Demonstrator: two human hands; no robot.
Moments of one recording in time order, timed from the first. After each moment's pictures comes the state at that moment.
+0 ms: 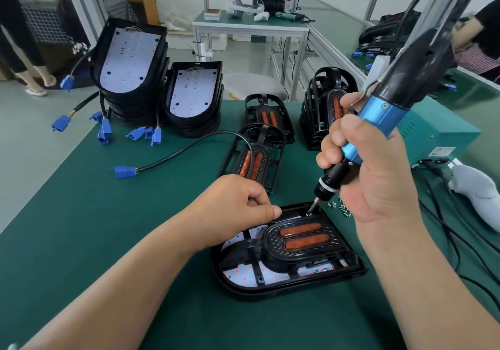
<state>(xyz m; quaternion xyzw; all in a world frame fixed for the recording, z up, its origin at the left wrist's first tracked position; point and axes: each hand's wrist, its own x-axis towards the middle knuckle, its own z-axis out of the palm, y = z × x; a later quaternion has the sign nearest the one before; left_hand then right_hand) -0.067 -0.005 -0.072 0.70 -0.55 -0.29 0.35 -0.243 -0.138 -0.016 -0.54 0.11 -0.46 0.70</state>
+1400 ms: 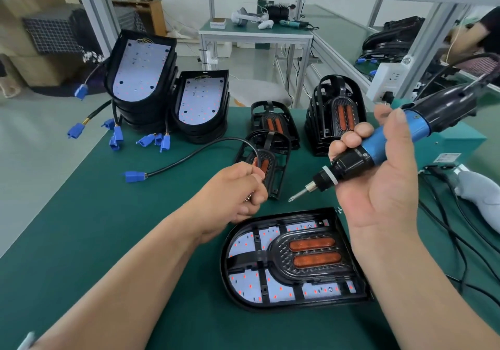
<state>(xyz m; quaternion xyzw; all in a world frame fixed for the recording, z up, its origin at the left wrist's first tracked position) -0.063 -0.010 -0.059 0.61 -0.36 -0.46 0.53 -0.235 -0.128 -0.021 -0.31 0.11 -0.56 0.76</state>
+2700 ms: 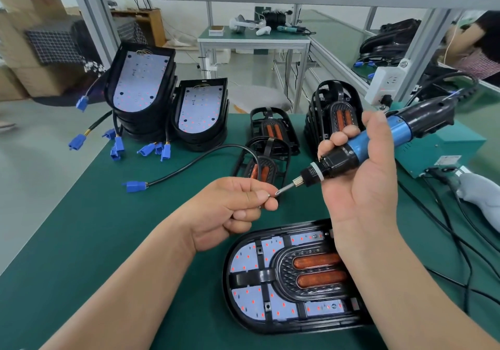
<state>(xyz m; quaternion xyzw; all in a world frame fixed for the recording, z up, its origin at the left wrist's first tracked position) -0.043 -0.010 -0.069 0.46 -0.31 -0.62 0.55 -0.210 -0.129 -0.018 -0.25 0.14 -0.58 0.76</state>
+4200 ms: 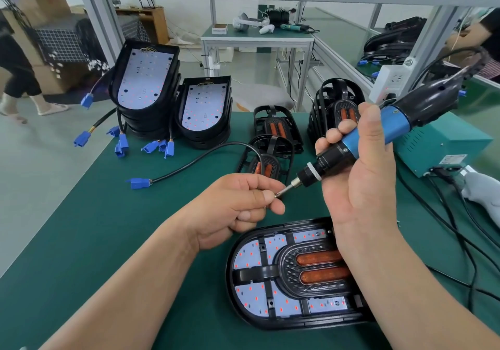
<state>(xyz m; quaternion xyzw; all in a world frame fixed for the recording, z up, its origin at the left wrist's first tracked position) -0.047 -0.006 -0.069 0.46 -0.36 -0.59 0.55 -0.208 -0.122 -0.020 -0.35 0.12 -0.58 0.73</state>
